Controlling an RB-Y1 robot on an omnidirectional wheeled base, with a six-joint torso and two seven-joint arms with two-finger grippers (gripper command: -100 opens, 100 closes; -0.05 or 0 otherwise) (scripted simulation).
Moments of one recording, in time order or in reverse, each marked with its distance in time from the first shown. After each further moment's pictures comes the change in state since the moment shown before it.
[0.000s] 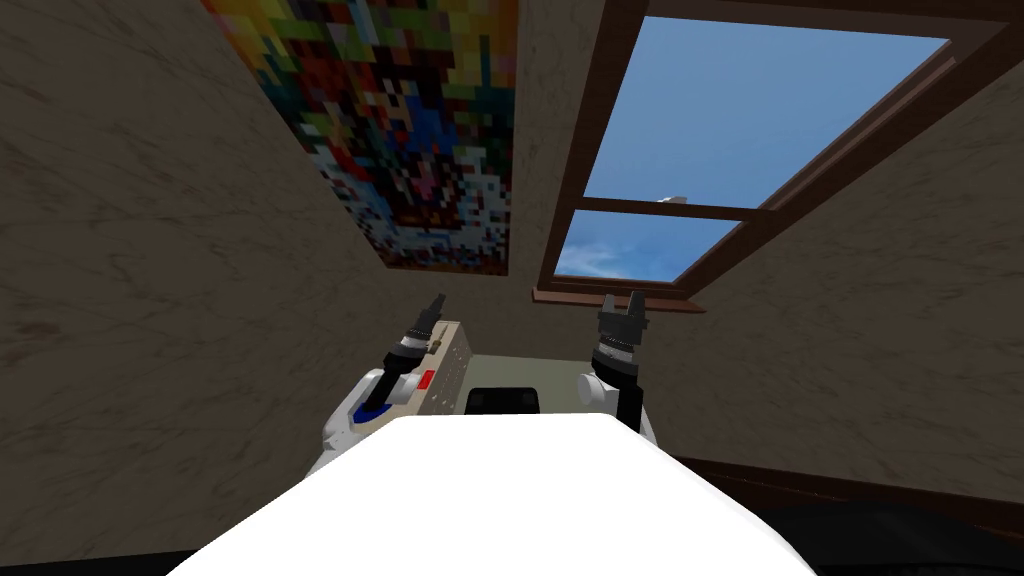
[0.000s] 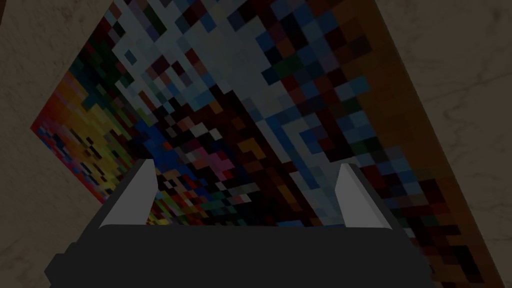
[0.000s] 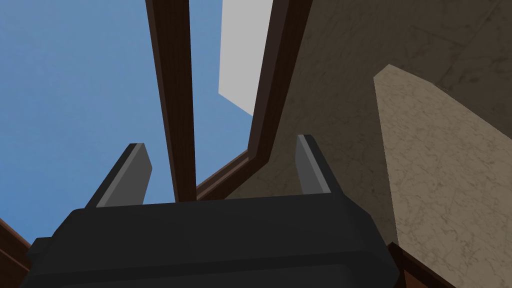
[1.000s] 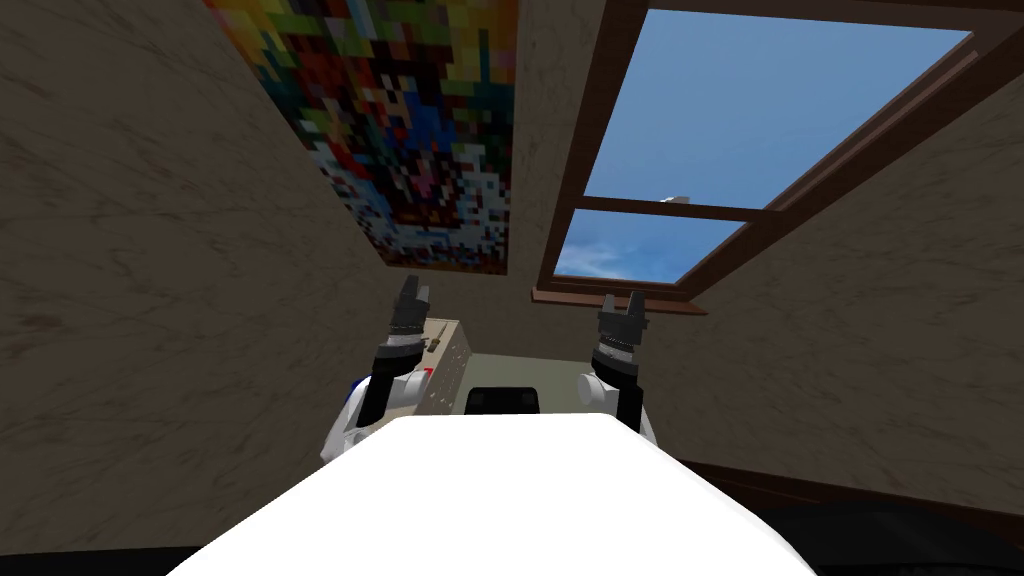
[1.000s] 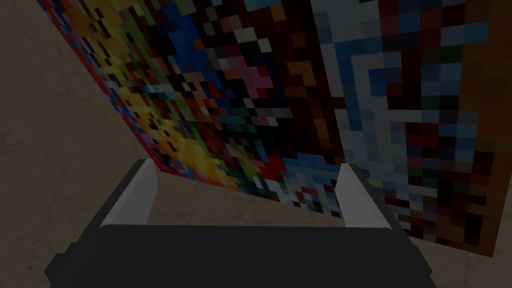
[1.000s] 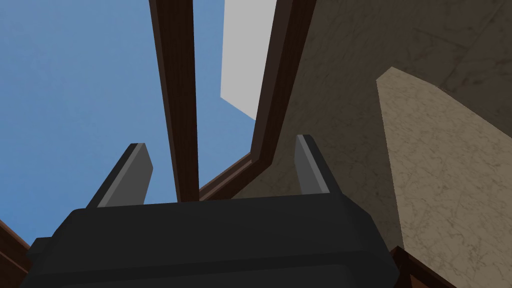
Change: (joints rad) left arm 0.073 -0.260 0.020 -0.274 0.065 0.080 0.058; right arm 0.000 0.000 0.000 0.000 0.000 0.000 0.000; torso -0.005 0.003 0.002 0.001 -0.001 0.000
